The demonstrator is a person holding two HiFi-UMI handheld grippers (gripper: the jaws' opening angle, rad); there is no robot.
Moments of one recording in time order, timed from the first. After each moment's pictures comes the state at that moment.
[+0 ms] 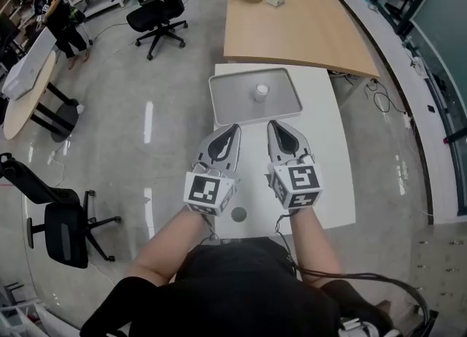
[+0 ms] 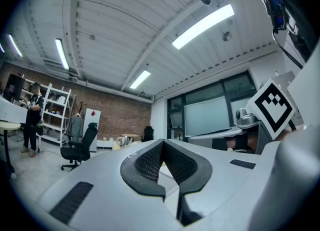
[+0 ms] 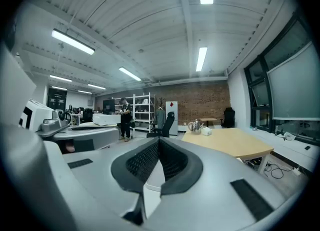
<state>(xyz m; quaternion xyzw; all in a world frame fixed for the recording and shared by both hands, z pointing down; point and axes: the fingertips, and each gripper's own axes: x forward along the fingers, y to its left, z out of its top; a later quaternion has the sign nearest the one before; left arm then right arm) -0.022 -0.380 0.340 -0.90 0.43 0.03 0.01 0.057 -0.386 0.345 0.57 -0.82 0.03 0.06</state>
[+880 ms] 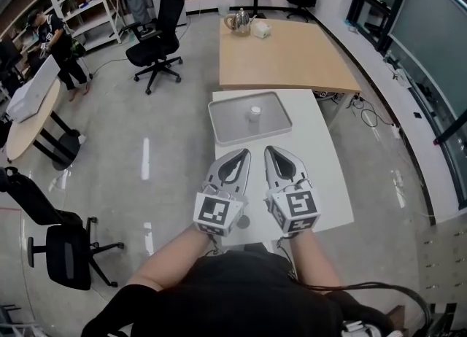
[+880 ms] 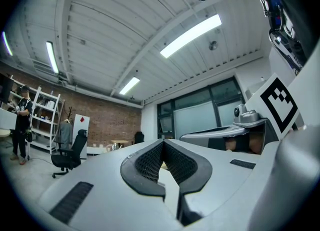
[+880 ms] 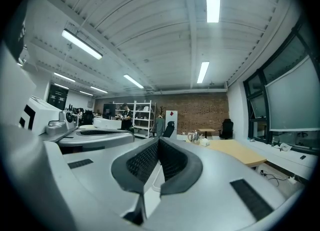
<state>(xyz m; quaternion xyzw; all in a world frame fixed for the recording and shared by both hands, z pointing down) -0.019 -0.272 0.289 -0.93 0.37 0.04 0.04 0.029 -0.271 0.284 0.58 -0.81 -0.02 0.04</state>
